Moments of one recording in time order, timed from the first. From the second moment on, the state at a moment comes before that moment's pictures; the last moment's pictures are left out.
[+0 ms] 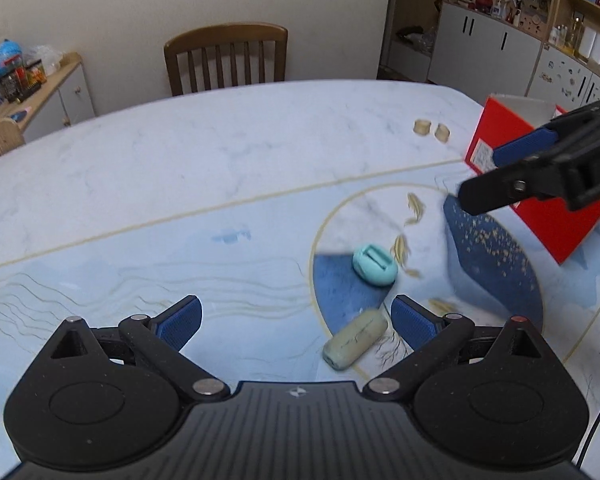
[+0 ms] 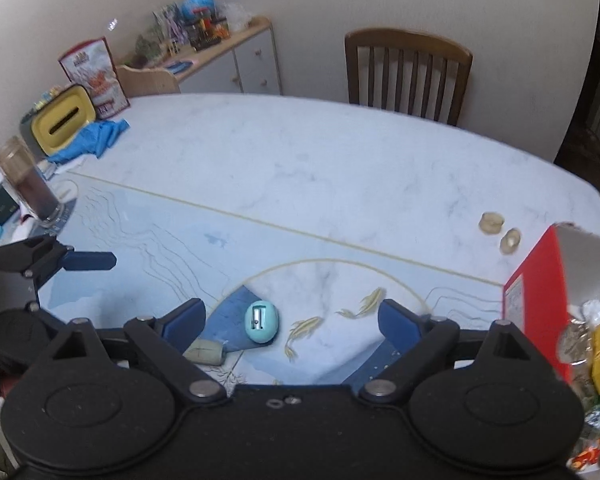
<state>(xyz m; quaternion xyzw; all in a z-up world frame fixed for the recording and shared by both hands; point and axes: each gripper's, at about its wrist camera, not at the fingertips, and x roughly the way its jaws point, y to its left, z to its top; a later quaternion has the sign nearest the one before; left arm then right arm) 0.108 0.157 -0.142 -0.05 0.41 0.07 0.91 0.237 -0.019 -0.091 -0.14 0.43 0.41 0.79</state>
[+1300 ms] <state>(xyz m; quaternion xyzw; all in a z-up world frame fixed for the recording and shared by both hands) 0.110 0.122 -0.184 0.00 0.41 0.01 0.91 0.232 0.060 -0.170 -0.22 0.48 0.42 0.74</state>
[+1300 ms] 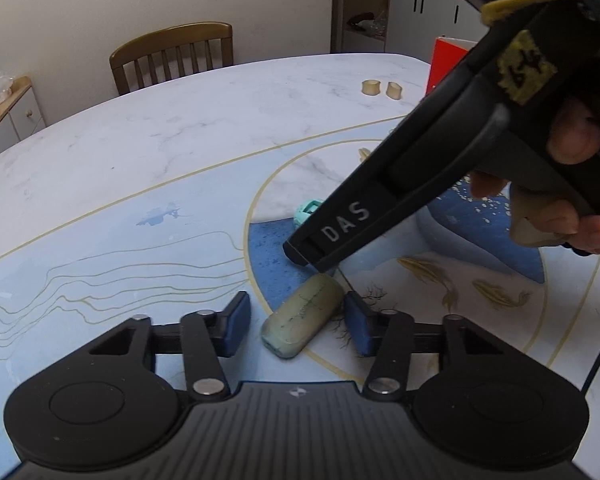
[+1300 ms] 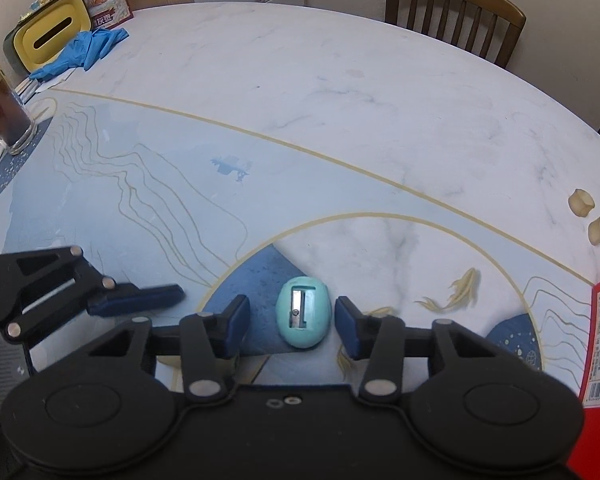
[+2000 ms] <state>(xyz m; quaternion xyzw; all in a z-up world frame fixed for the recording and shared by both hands) 0.116 0.134 -0.172 -0.05 0.43 0.02 0.90 0.231 0.013 -0.140 -0.17 0.47 0.40 0.77</state>
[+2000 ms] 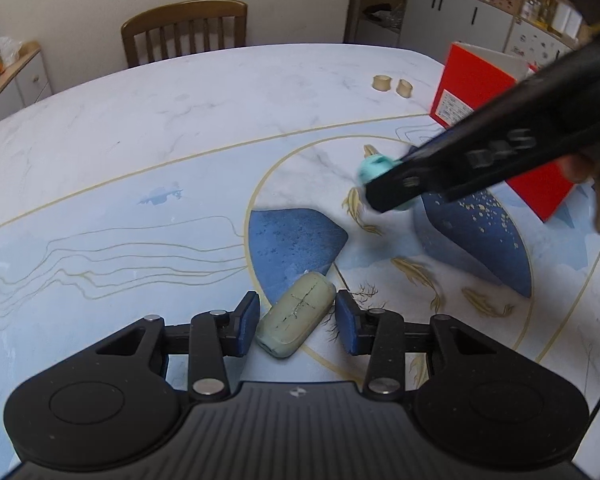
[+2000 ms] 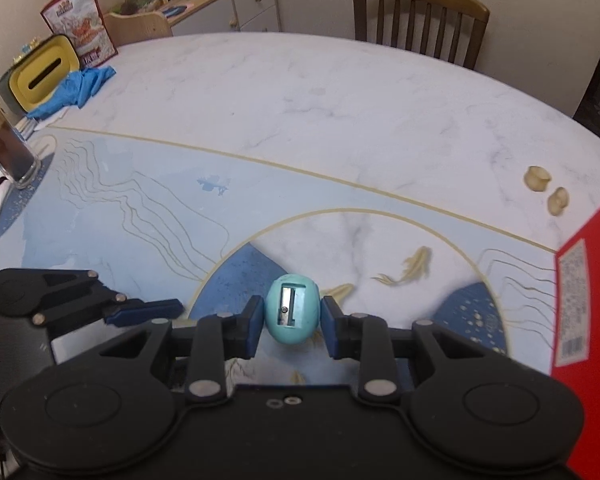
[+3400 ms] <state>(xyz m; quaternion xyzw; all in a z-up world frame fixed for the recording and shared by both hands) 0.219 -0.042 -0.038 -0.03 0.40 -0.03 0.92 0.294 -0.247 -0.035 -0.08 0.41 0.36 0.83</state>
